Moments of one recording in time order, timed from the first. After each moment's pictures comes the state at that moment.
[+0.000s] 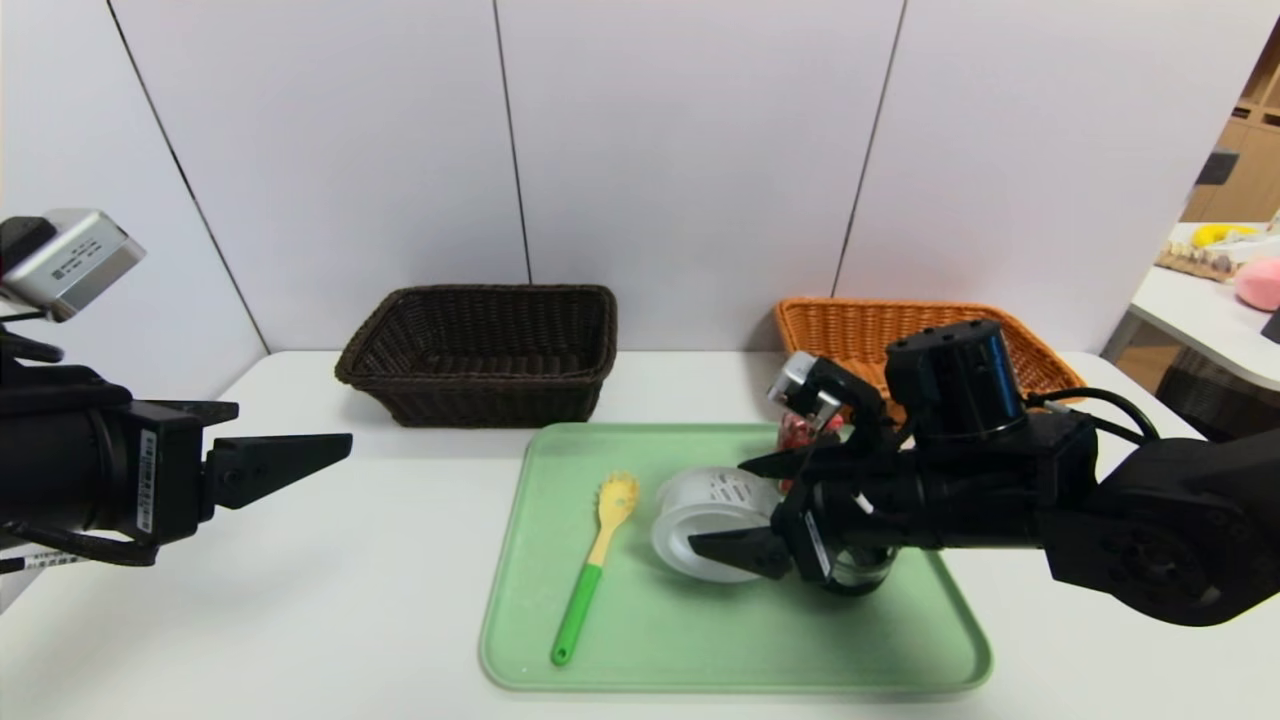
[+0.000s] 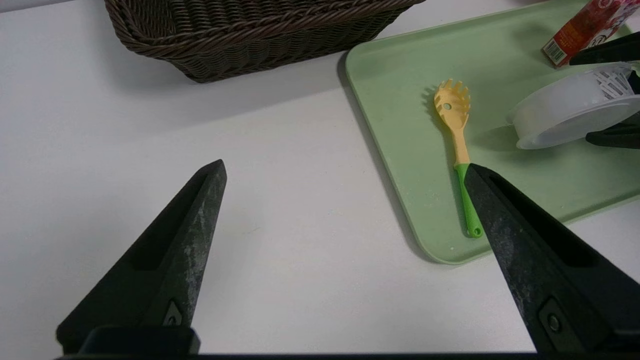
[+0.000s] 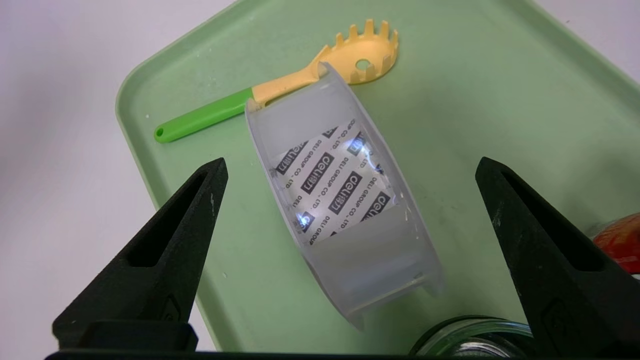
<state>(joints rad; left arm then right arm) -0.31 1.12 -0.91 0.22 -0.06 -0.05 0.56 1.78 -0.83 -0.38 0.44 -0.14</state>
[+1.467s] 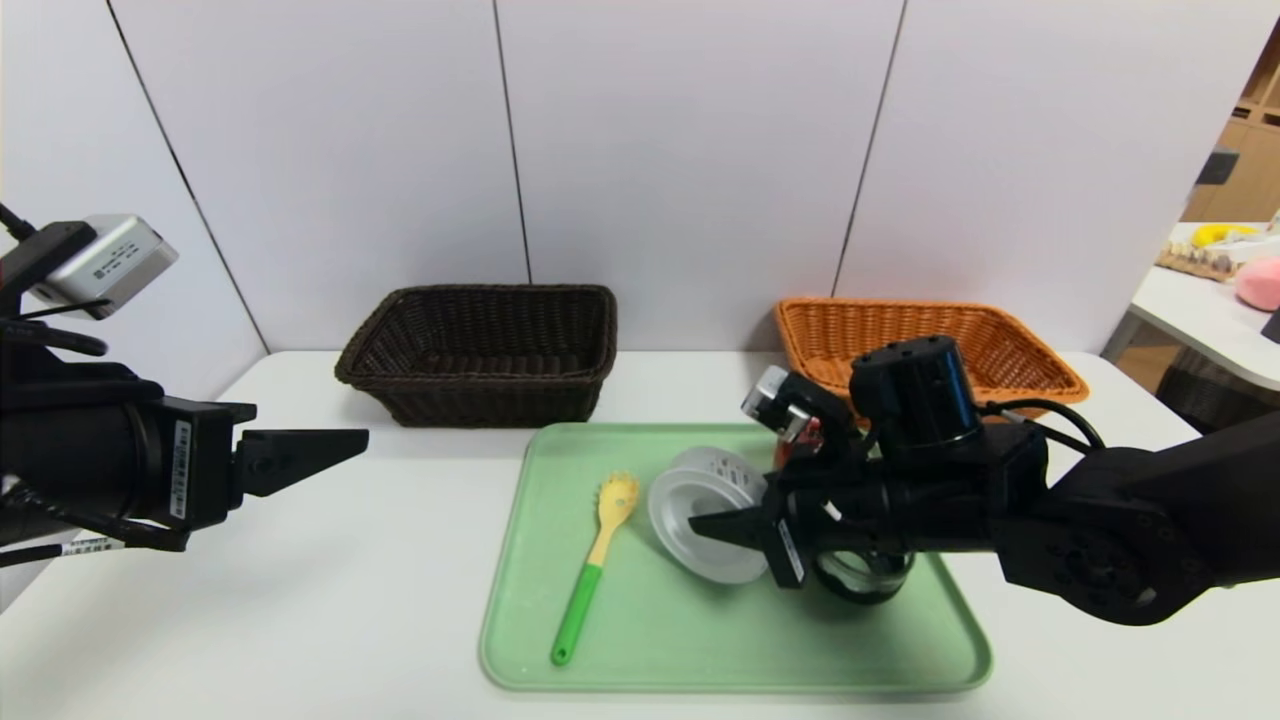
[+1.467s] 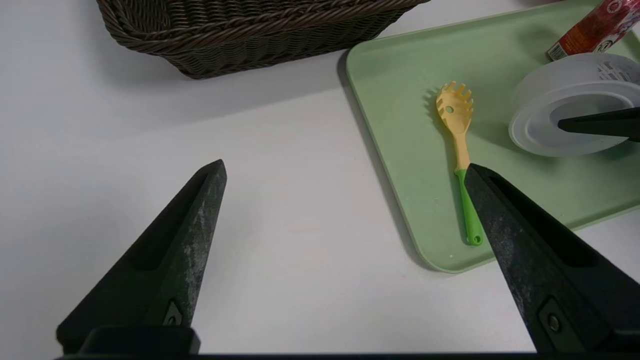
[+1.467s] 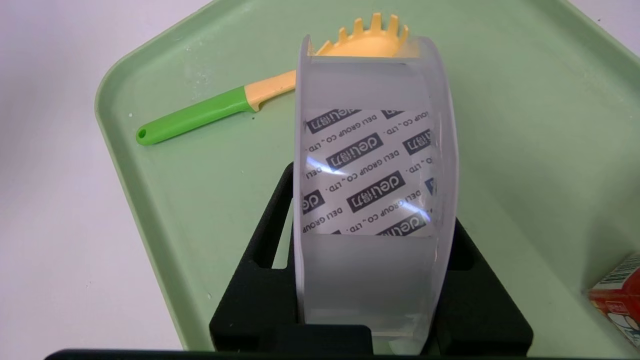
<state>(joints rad) -0.31 1.16 -0.91 0.20 -0.06 -0.08 0.57 1.84 -0.85 -0.43 0.43 -0.16</state>
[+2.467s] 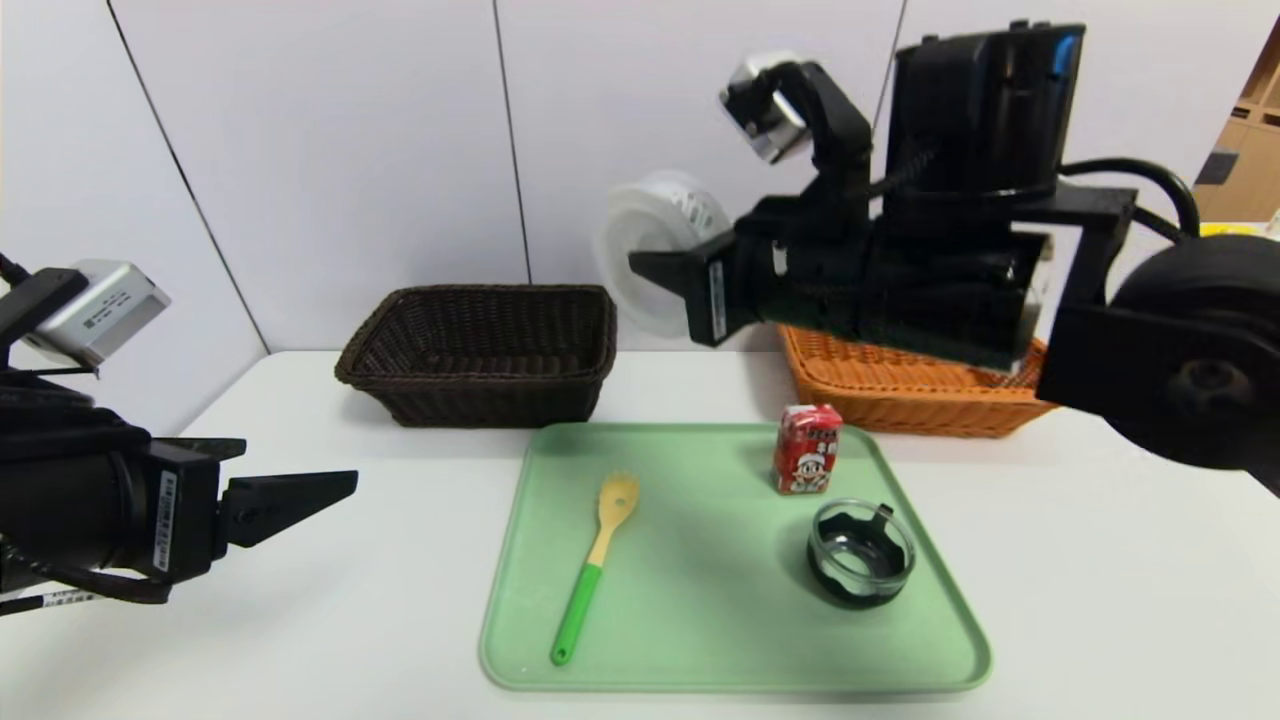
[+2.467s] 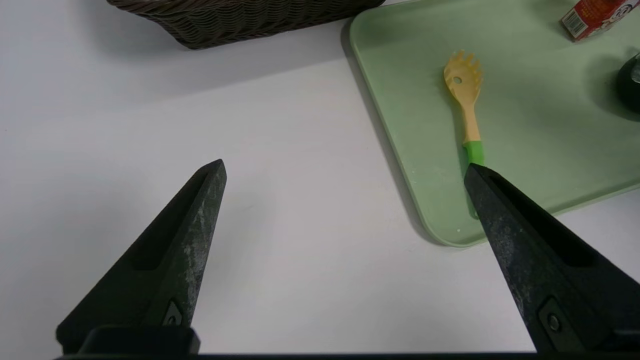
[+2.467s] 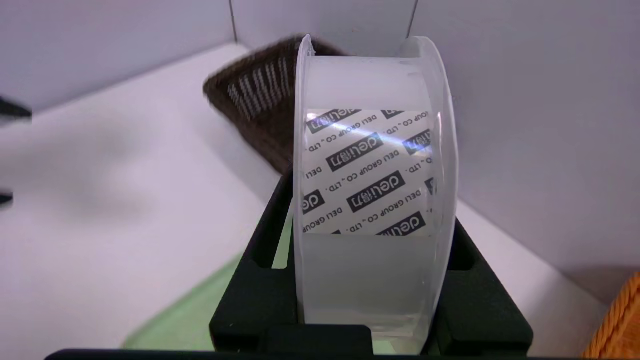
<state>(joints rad) -0.31 1.12 -0.84 0.20 -0.06 -0.07 0.73 1.77 -1.38 -0.29 0.04 -0.10</state>
